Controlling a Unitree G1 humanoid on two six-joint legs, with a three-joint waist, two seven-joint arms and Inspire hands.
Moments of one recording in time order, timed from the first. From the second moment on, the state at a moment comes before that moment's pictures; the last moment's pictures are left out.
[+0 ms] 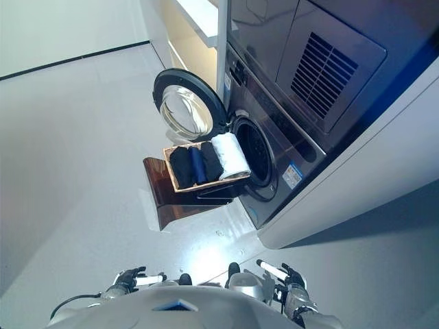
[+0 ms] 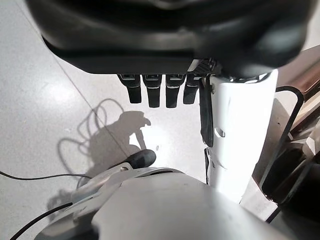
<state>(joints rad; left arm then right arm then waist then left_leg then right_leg) 0.01 0.22 -0.17 1.40 -0.02 -0.09 0.08 0.04 -0.18 -0.04 1.37 0.33 -0.13 -0.07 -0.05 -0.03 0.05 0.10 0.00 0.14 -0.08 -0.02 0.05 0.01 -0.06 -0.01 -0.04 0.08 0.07</state>
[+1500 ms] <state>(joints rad) -0.11 0.17 -0.15 1.41 -0.07 -0.11 0.07 0.01 -0.23 -0.11 1.43 0.36 -0.11 -0.07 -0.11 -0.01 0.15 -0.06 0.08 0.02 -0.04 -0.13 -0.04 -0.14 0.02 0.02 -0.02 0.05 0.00</state>
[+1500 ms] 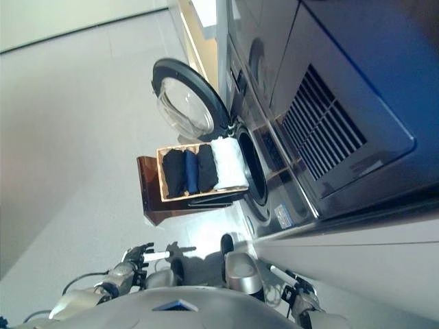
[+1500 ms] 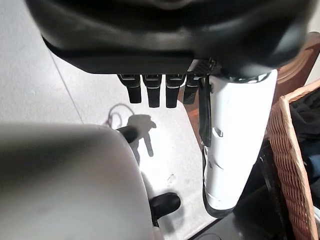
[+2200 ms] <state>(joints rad) -0.06 0.21 -0.13 1.41 -0.11 -0.11 0.08 0.00 -0.20 -0.11 1.43 0.35 -0.11 -0.08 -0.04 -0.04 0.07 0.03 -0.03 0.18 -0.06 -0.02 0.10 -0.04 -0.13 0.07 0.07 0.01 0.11</state>
